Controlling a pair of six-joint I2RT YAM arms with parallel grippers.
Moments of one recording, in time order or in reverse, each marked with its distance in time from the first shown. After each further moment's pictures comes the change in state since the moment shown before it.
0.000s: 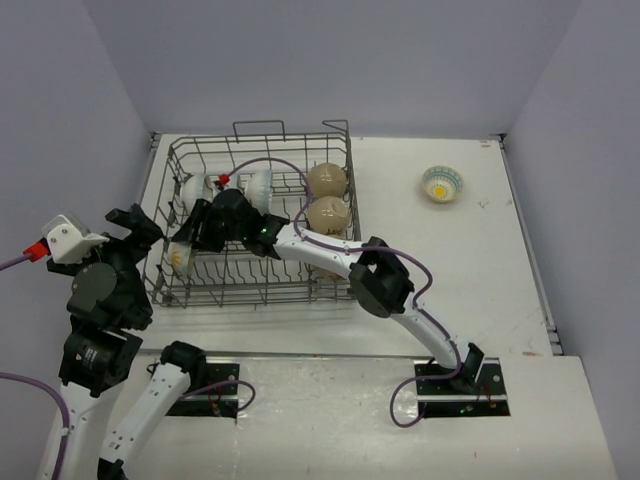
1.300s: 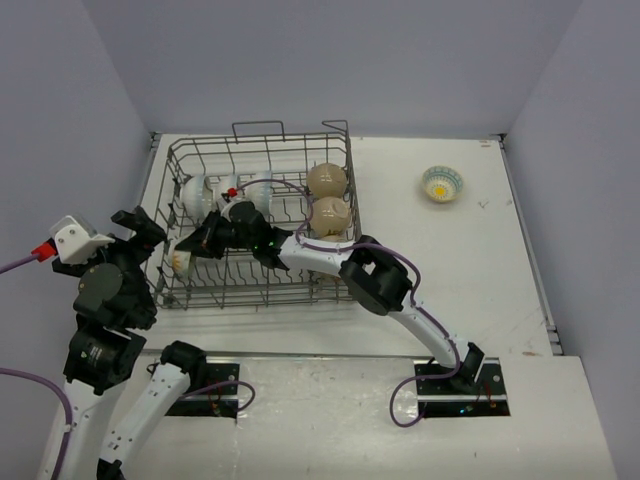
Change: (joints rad) left arm -0.021 -0.014 -0.042 0.027 -0.029 0.019; right arm -0.027 0.030 -0.221 0.476 -0.193 0.301
